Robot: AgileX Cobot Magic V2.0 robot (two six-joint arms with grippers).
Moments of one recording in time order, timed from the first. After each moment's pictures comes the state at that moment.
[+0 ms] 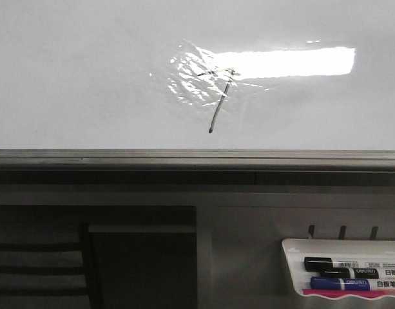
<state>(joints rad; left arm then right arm) 0.01 0.13 -0.24 -0.28 0.38 0.29 0.38 0.80 -0.86 0.32 0.72 -0.41</state>
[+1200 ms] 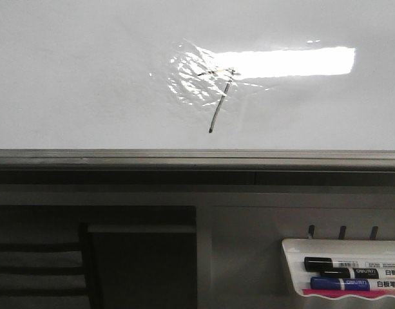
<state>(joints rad) -0.03 0.00 0.00 -0.16 0.12 0.12 0.38 0.80 -0.86 0.32 0.72 -0.41</state>
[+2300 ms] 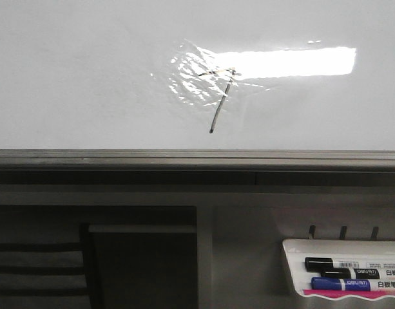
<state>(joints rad) -0.03 0.00 0.00 -0.16 0.12 0.12 -0.11 0.00 0.01 0.38 0.17 -0.41</state>
